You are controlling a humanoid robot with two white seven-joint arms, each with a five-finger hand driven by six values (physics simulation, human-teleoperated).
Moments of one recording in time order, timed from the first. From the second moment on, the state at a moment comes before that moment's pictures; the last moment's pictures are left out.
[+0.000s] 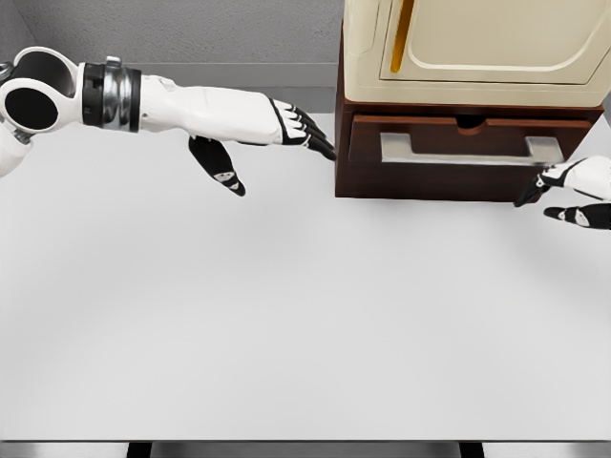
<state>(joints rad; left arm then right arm) -1.27 0.69 -1.22 -1.39 0.13 -0.61 -0.58 -0.27 -1.03 0.20 -1.49 -0.03 -0.61 0.61</state>
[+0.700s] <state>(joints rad) -1.27 0.69 -1.22 -1.36 0.13 -0.61 -0.58 -0.34 -1.00 0.25 -1.39 -0.02 -0.61 0.61</state>
